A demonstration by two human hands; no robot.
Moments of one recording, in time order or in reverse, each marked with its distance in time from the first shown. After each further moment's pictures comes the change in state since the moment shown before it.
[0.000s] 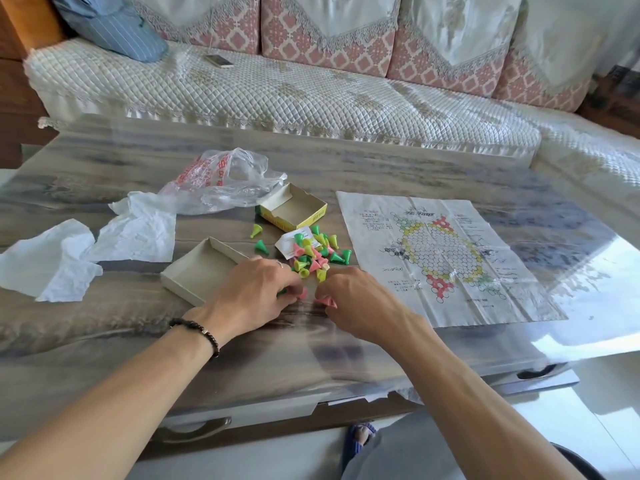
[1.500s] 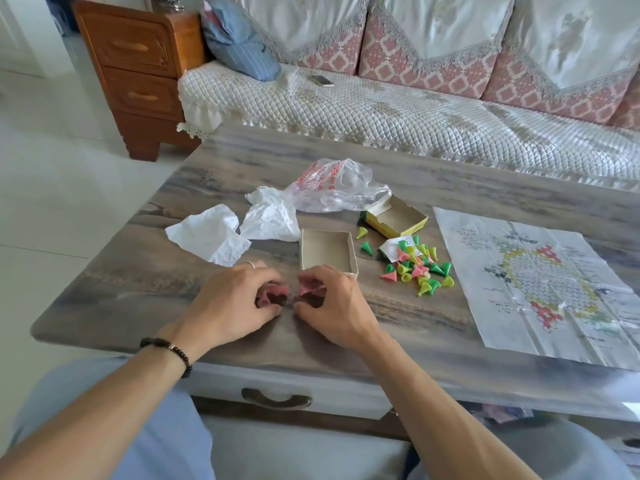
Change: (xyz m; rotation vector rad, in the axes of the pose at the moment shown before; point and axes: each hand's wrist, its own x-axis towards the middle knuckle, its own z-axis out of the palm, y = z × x) left_hand -0.147 -0.059 -0.085 0.022 0.064 -0.446; right_hand 0.053 -0.145 0.057 0.598 0.188 -0.066
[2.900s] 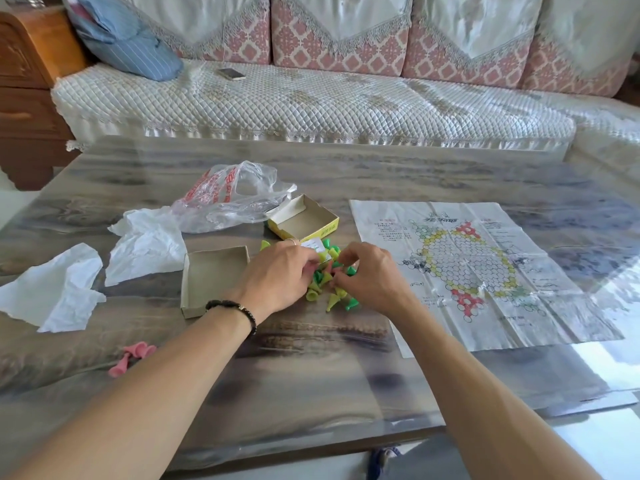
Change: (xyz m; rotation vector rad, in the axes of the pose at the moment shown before) left_hand 0.159 0.132 0.104 0.059 -0.074 0.226; right_hand 0.010 0.136 -0.142 -0.226 0.188 0.336
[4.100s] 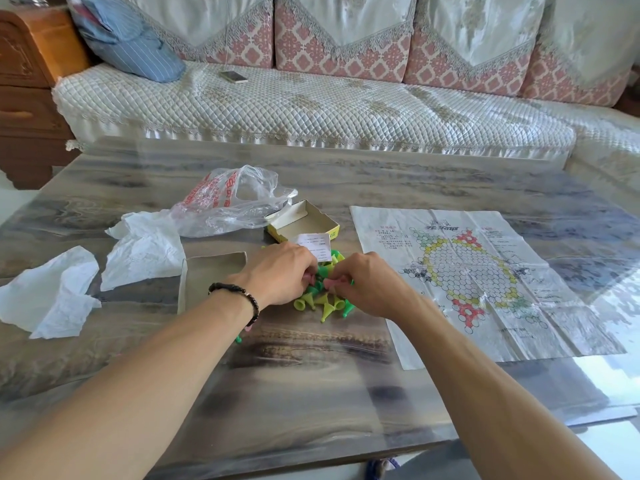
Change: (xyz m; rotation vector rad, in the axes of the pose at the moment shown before) left_hand 0.022 -0.006 -0.006 0.167 -0.192 0.065; right_hand 0.012 -0.001 -0.010 -0.152 -0.236 -0.203
